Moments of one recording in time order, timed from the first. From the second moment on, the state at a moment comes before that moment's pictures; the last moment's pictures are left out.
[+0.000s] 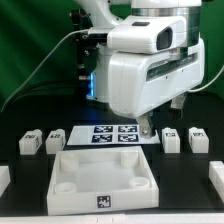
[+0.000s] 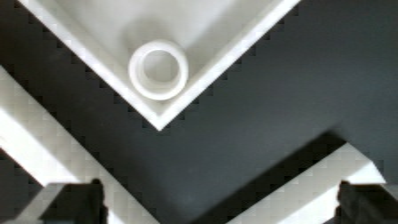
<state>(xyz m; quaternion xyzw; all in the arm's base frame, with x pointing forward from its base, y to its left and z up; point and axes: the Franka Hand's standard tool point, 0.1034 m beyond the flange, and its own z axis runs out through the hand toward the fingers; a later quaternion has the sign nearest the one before) 0.566 0.056 0.114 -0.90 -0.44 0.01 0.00</state>
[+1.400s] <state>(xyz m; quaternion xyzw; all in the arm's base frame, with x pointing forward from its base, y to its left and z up) 0.461 -0.044 0.039 -0.64 -0.76 0.03 0.05</state>
